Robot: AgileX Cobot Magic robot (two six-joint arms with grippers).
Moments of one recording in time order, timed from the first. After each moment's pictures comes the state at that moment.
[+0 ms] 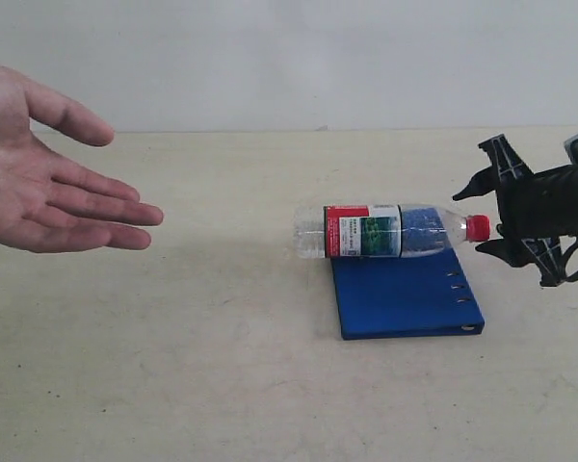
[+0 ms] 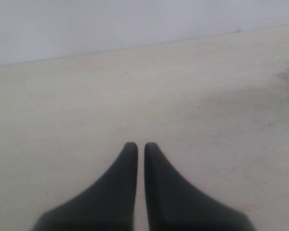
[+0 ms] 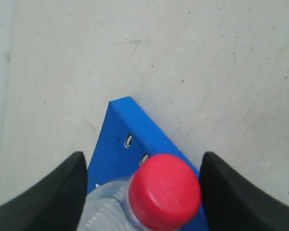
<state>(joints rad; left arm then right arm) 0.07 0.00 0.00 -0.13 0.36 0.24 -0.01 1.87 -0.89 1.75 0.37 -0.63</state>
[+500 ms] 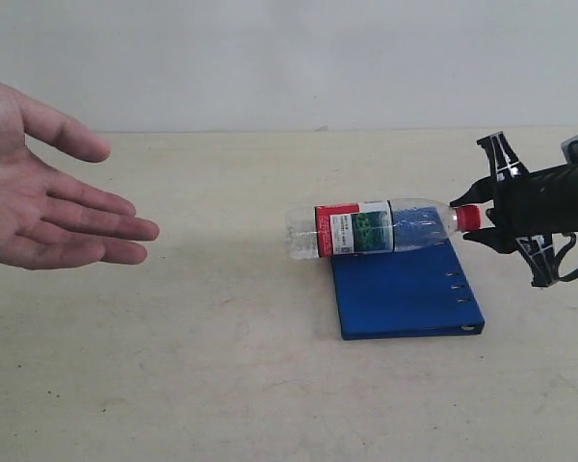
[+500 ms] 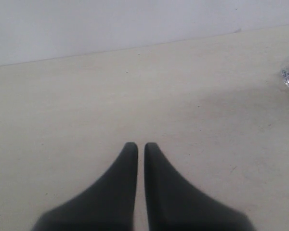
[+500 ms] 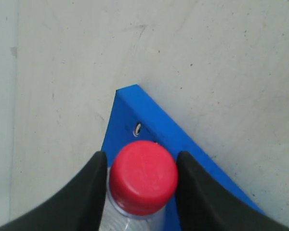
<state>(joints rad) 0.07 0.00 0.00 -0.13 0.36 0.24 -0.01 1.88 -0.89 1.75 0.41 -0.58</state>
